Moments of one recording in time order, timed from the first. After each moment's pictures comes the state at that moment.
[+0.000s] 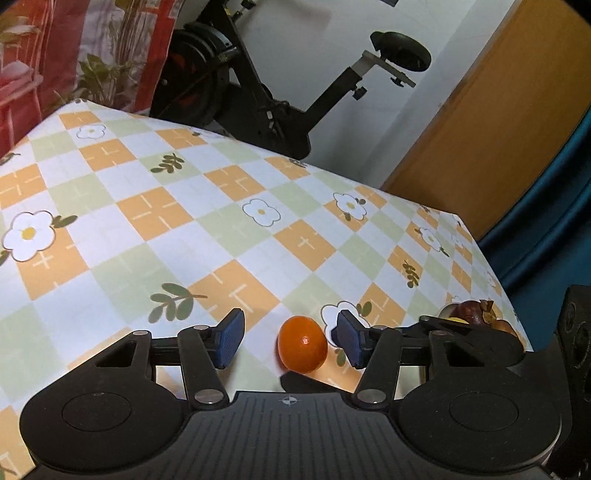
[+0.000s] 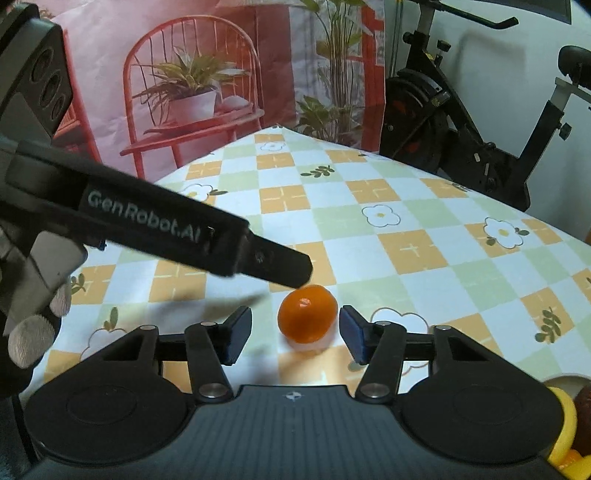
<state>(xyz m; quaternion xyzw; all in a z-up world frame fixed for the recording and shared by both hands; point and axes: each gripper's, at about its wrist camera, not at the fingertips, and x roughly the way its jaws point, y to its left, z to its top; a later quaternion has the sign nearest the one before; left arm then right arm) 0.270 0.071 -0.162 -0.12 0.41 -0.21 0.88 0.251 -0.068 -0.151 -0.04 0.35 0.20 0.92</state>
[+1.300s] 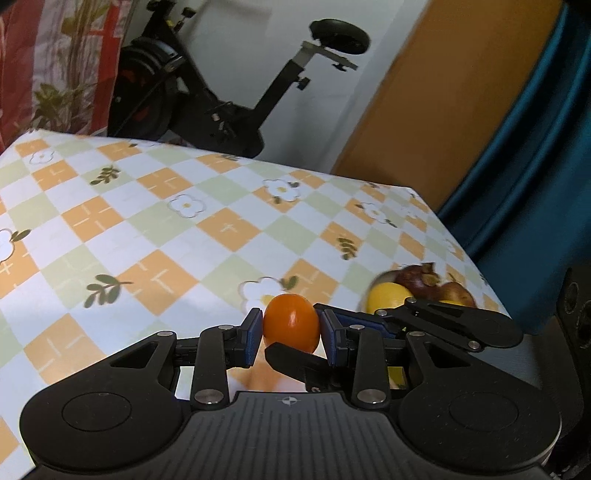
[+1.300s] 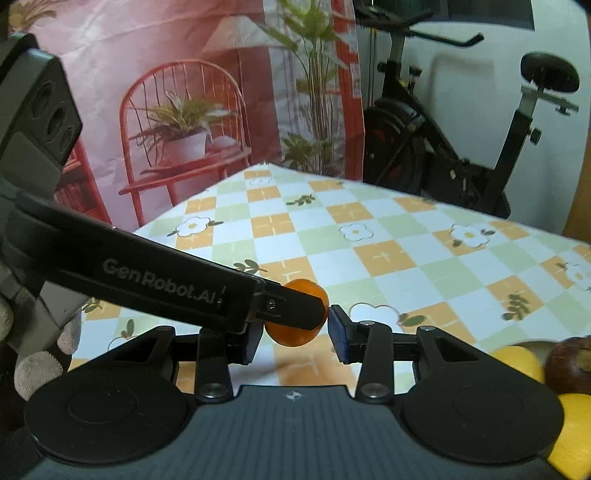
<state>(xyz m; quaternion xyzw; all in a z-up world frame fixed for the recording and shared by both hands) 0.226 0.025 -0.141 -0.07 0.39 -0.28 0.88 0.199 -0.098 -0.132 0.00 0.29 0.18 0.94</state>
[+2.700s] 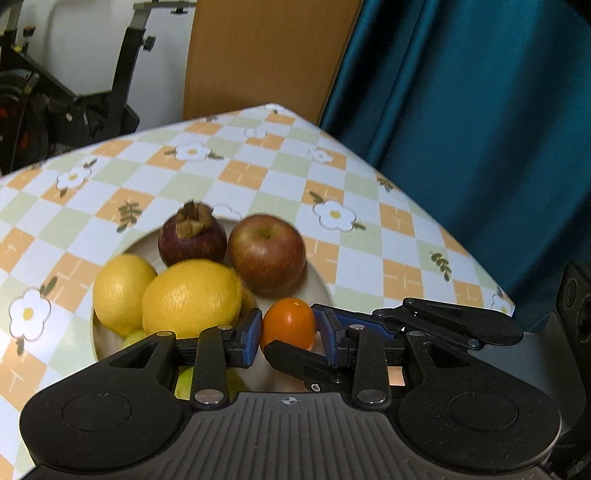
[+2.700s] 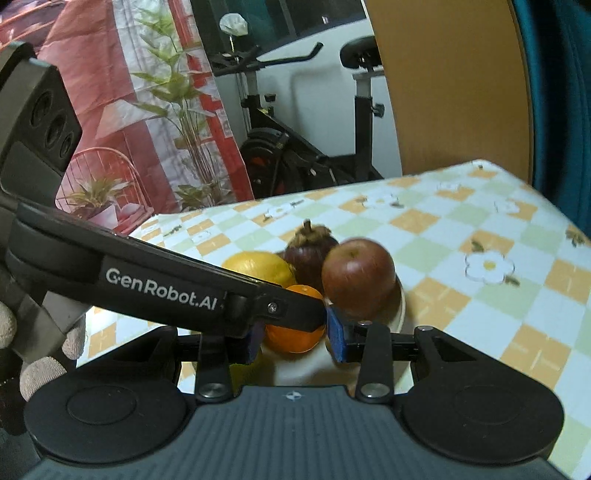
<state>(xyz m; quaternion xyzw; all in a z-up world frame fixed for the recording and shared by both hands) 0.167 -0.168 -0.152 0.07 0.42 -0.38 0.82 0.062 -0.281 -0.140 0.14 0.26 0.04 0.95</state>
